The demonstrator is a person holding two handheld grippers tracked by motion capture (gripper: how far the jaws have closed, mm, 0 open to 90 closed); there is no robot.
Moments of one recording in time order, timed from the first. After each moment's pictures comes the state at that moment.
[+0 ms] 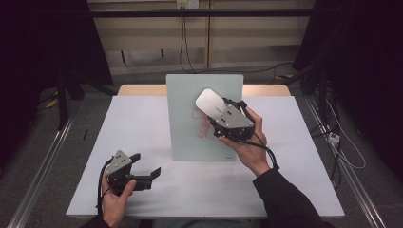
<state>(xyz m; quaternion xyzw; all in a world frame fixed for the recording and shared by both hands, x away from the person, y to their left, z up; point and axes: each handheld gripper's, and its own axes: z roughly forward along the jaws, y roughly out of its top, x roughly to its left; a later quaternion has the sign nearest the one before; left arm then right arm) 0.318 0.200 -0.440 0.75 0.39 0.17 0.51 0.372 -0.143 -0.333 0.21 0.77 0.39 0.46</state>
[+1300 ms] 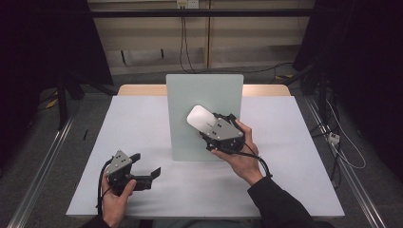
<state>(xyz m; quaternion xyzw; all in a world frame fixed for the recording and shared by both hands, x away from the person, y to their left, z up) 0.318 0.200 -0.440 0.75 0.39 0.17 0.51 0.362 -0.125 -0.363 0.20 0.80 0.40 0.40</state>
